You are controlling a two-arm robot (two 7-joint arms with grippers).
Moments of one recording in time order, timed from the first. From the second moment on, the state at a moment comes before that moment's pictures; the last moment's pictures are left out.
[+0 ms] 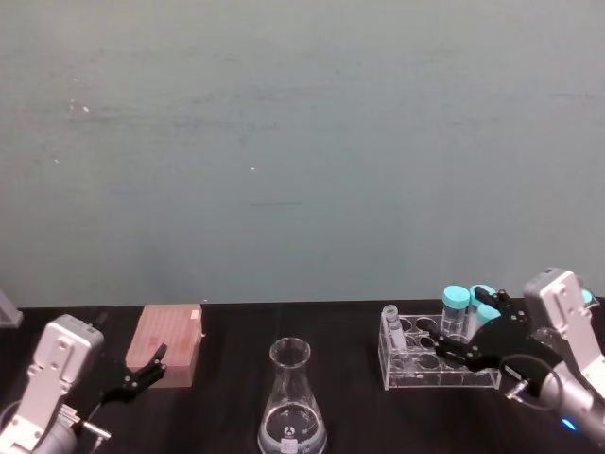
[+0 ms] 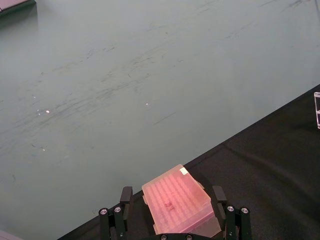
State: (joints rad) left arm -0.20 0.60 0.45 -1.41 -0.25 -0.12 0.03; right arm 0.40 0.47 -0.44 -1.23 0.26 -0.15 0.28
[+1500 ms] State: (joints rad) left arm -0.20 0.60 0.45 -1.41 -0.25 -0.12 0.03; right arm 0.64 0.30 -0.44 -0.85 0.23 -0.15 0.58
